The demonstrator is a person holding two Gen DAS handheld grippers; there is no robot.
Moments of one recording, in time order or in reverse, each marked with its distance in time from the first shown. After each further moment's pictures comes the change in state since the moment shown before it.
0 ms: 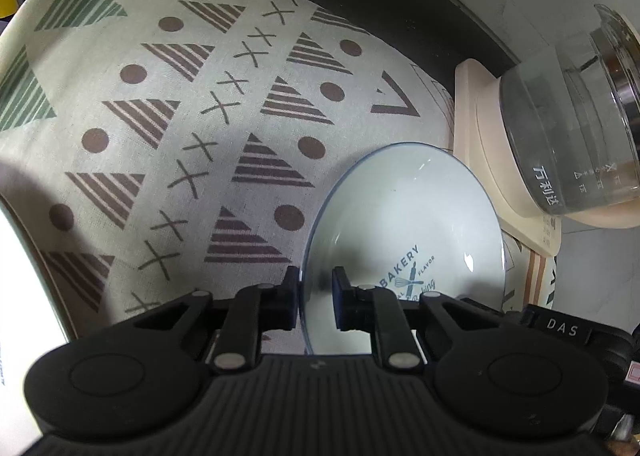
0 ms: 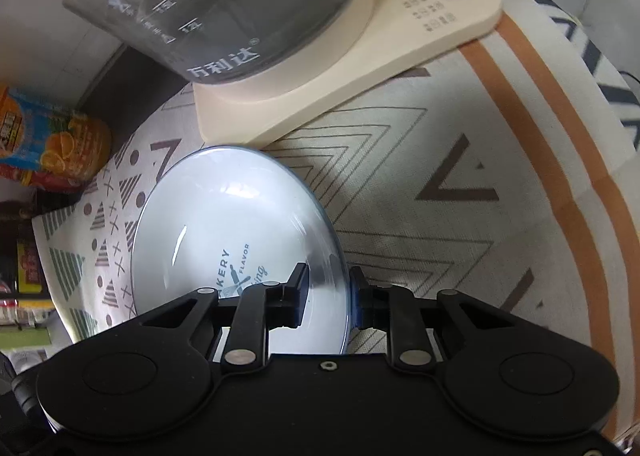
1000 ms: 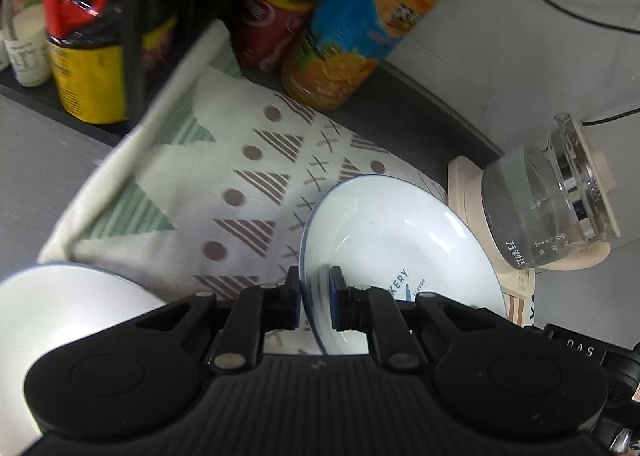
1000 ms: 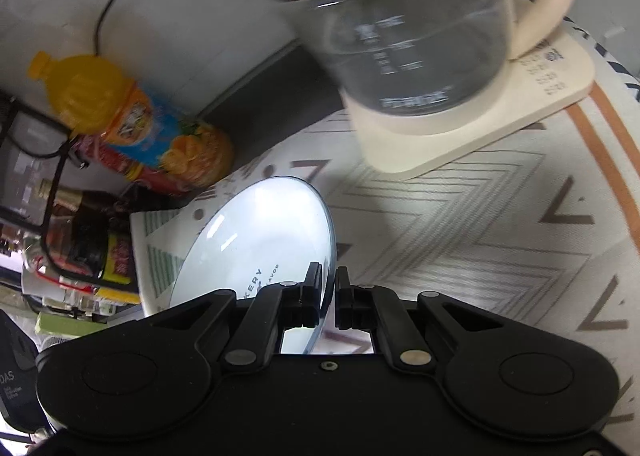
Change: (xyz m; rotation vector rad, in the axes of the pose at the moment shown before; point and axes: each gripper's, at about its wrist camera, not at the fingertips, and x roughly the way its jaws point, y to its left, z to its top) left arm -0.099 0.061 0.031 0.036 -0.193 -0.059; right arm -0.042 0.069 -0.031 -0.096 -0.179 0.199
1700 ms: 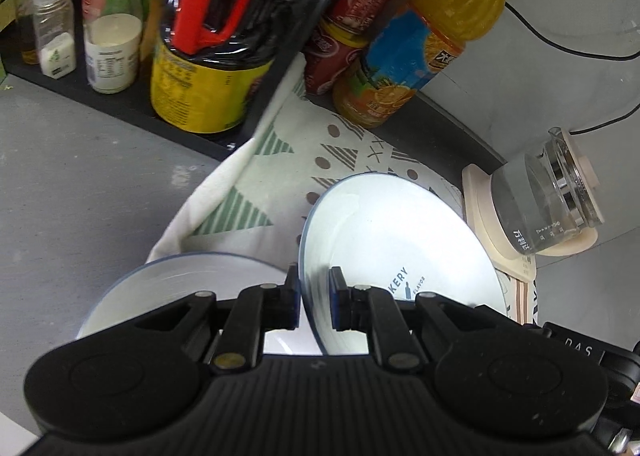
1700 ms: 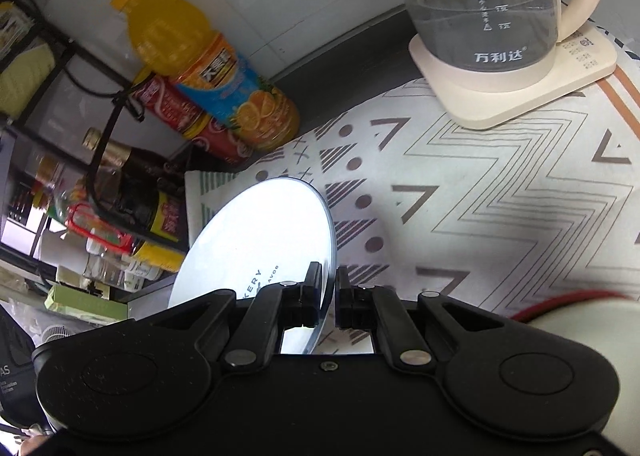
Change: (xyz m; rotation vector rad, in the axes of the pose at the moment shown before) left arm -0.061 0.068 -0.008 0.018 -0.033 -0.031; right arm -0.008 0.070 -0.067 -0.045 -0.065 0.007
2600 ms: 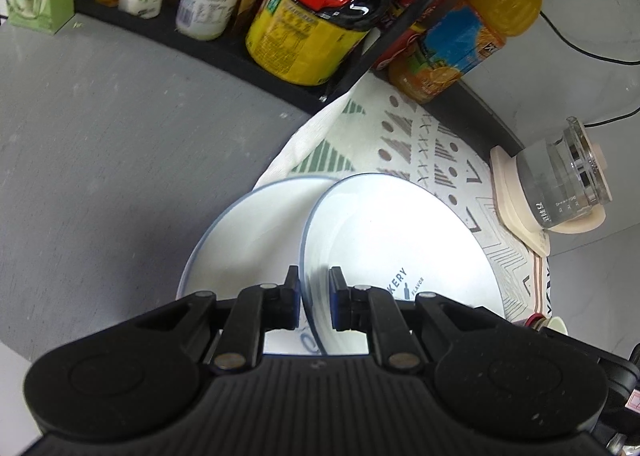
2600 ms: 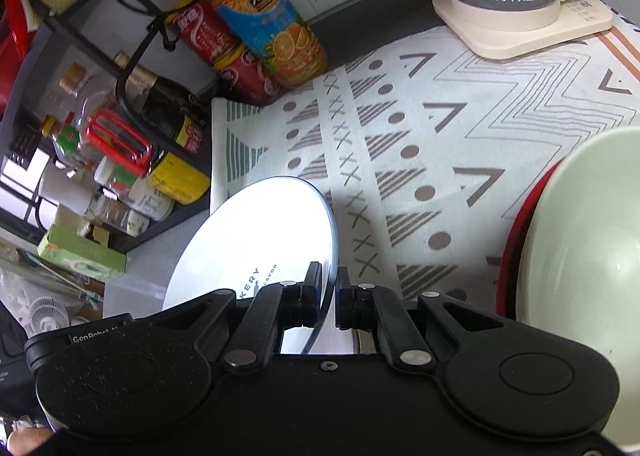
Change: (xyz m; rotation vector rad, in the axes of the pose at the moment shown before) left arm -0.028 0.077 -0.045 -0.047 0.036 0.002; right arm 0.001 0.036 -0.084 -0.046 0.017 -0.026
